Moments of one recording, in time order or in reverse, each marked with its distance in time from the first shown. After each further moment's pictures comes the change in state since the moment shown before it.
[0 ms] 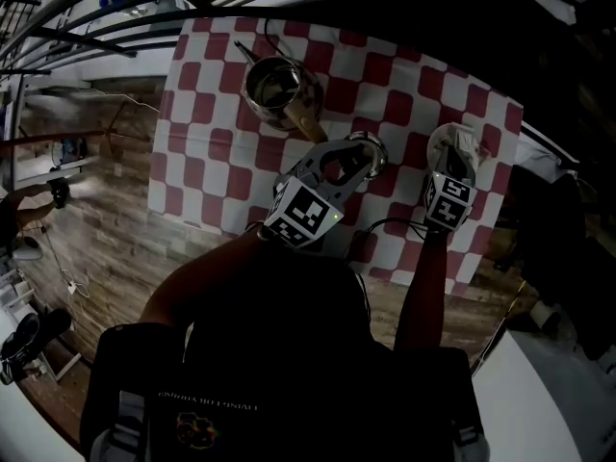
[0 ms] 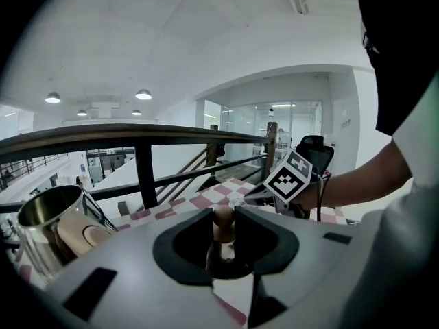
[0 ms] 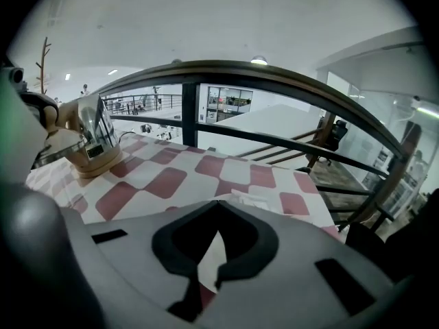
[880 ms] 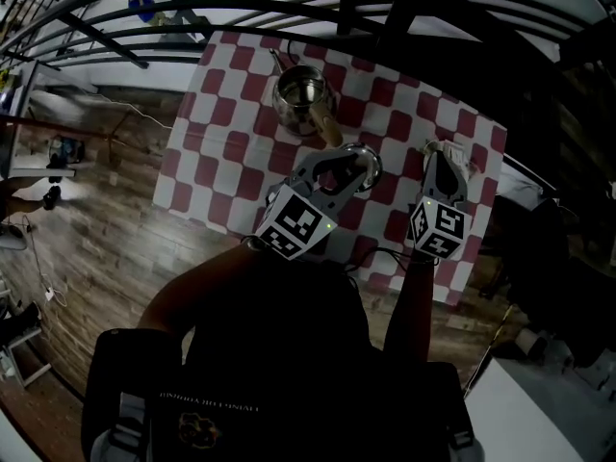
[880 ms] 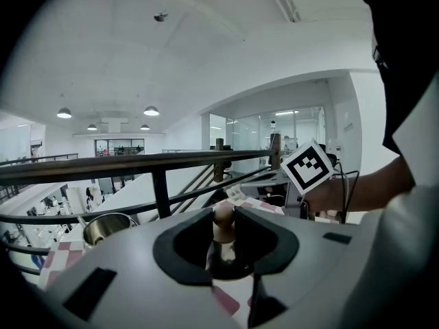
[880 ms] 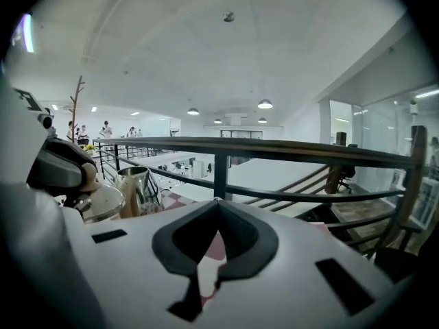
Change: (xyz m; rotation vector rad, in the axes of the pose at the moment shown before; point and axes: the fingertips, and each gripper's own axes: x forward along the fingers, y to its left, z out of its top) left arm -0.084 -0.013 0.042 0.007 -0.100 0.077; right arm -0.122 0.070 0.106 0.011 -0.376 0.120
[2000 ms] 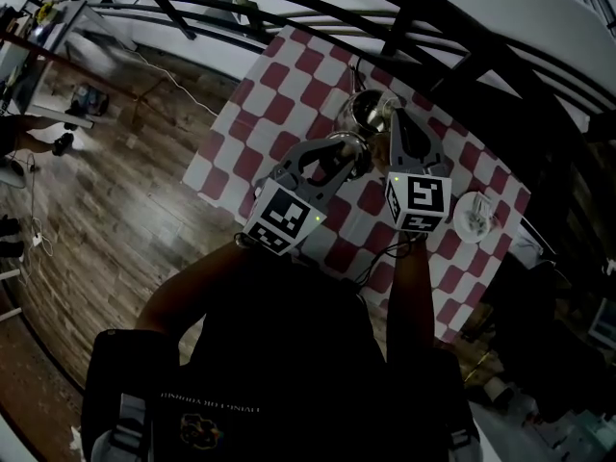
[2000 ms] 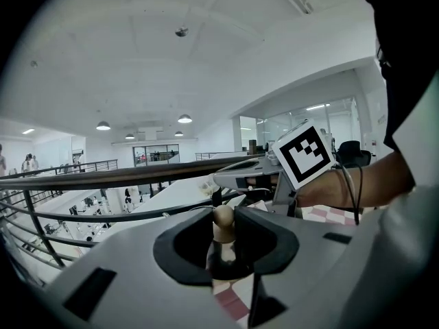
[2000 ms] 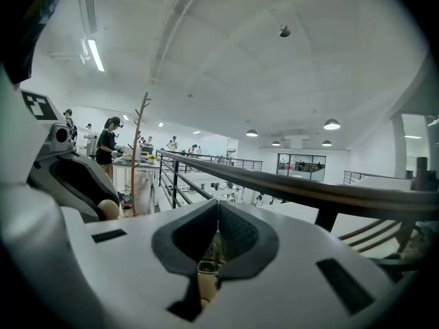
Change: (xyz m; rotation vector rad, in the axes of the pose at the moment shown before) left arm -0.108 0.120 -0.011 -0.048 -0.025 0.296; right arm 0.080 0.238 0.127 -0.221 -0.224 0.474
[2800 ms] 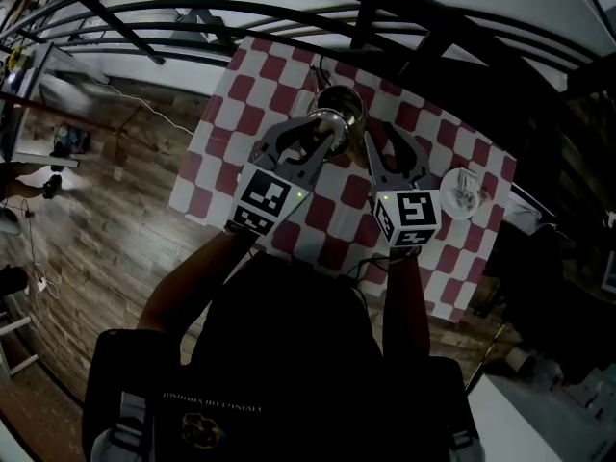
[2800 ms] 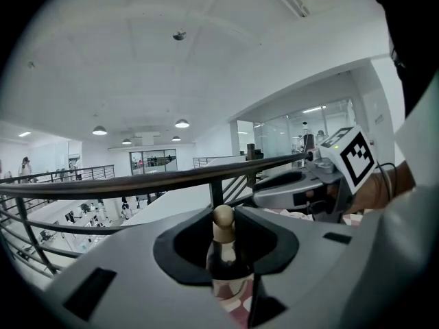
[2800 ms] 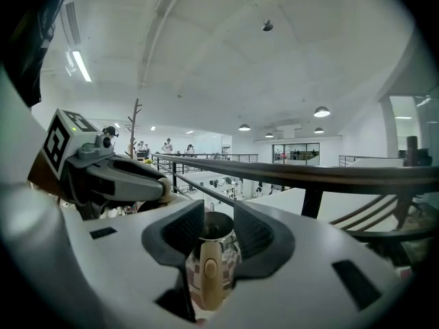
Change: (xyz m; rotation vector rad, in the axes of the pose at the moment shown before) left arm 0.026 0.018 0.025 0.017 -0.041 -0.015; right arm -0.051 -0.004 -0.016 0.113 0.033 -0.015
